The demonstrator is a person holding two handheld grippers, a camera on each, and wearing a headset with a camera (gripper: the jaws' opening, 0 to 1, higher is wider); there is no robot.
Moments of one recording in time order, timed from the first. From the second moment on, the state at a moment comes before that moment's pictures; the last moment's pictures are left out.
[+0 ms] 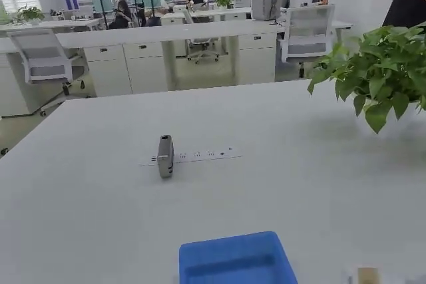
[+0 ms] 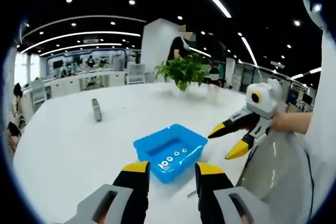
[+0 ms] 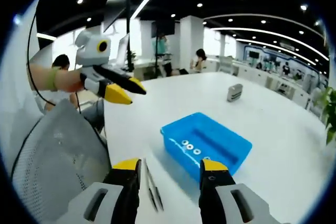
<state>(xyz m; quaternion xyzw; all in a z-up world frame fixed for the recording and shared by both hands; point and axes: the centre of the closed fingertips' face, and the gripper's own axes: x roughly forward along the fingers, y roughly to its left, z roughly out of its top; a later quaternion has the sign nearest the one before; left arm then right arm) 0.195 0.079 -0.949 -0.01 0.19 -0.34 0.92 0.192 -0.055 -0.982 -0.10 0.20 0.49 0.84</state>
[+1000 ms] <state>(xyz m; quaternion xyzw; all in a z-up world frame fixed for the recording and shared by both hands) 0.202 0.094 -0.937 0.00 0.10 -0.19 0.98 0.226 -0.204 -0.932 -0.07 0.10 0.25 0.96</state>
